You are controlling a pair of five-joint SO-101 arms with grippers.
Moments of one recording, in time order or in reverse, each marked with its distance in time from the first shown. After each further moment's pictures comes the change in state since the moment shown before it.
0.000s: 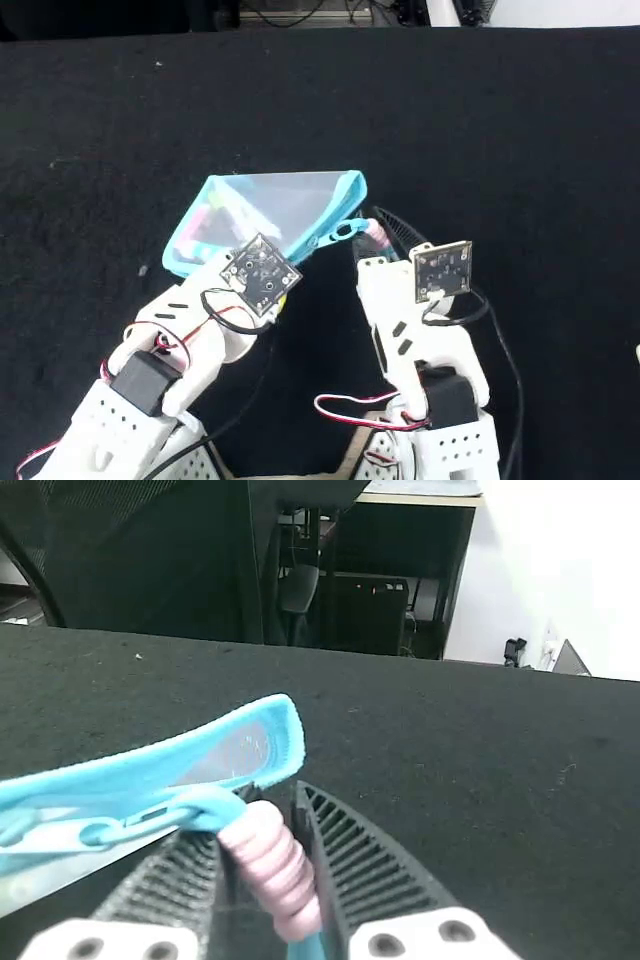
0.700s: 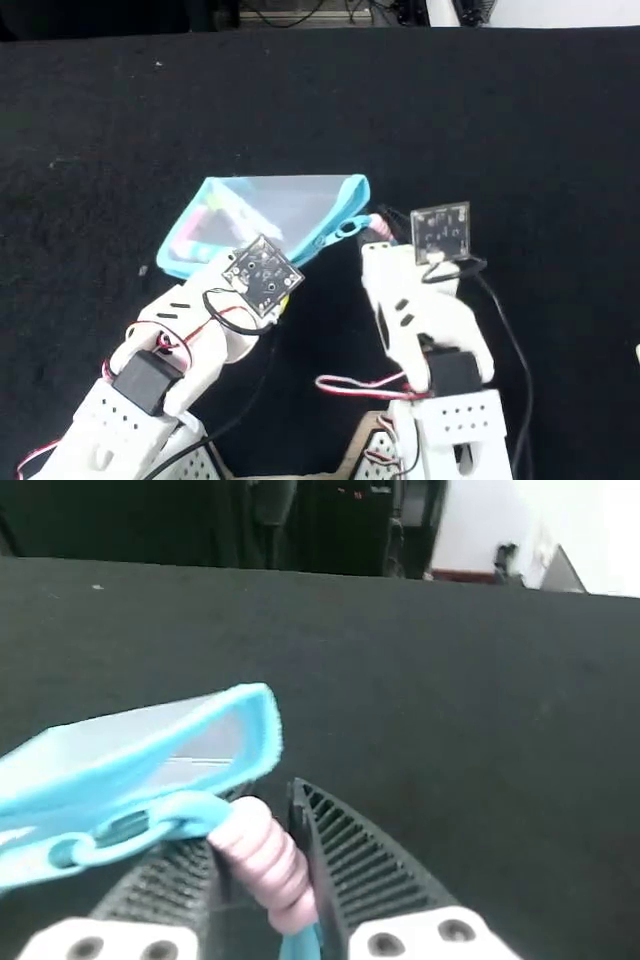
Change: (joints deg) left arm 0.1 0.1 0.0 -0.1 0.0; right arm 4.0 22.4 -9.5 -1.7 -0.2
